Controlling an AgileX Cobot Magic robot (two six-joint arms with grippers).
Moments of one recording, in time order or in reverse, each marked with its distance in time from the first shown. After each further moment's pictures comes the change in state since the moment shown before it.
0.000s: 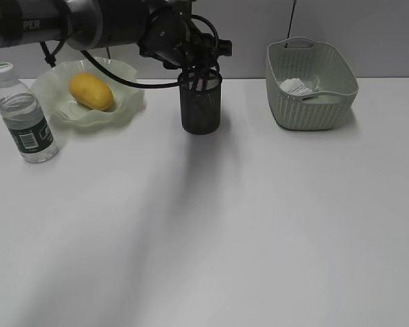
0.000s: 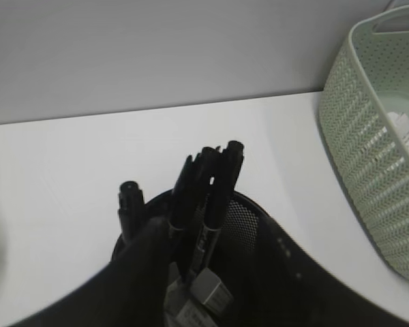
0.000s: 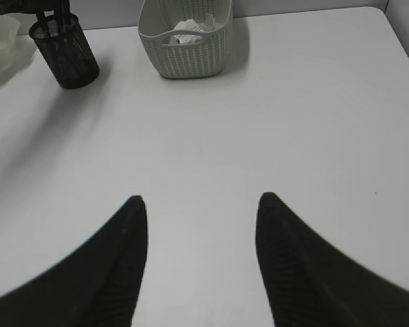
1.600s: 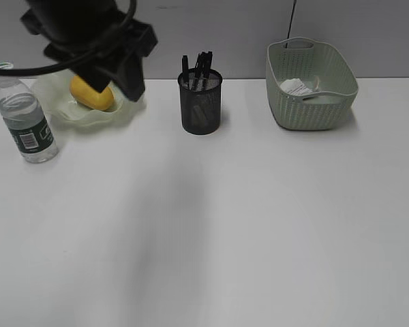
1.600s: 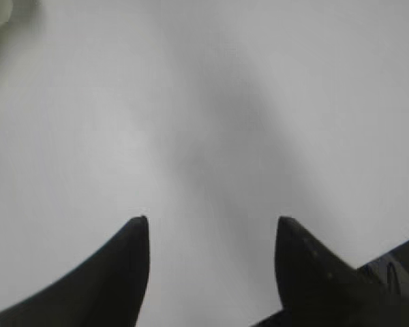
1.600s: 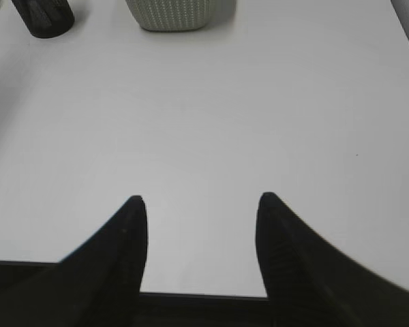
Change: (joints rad) left arm -0.008 -0.591 0.323 -0.467 0.785 0.624; right arm 0.000 0.000 0.017 -0.018 0.094 -0.037
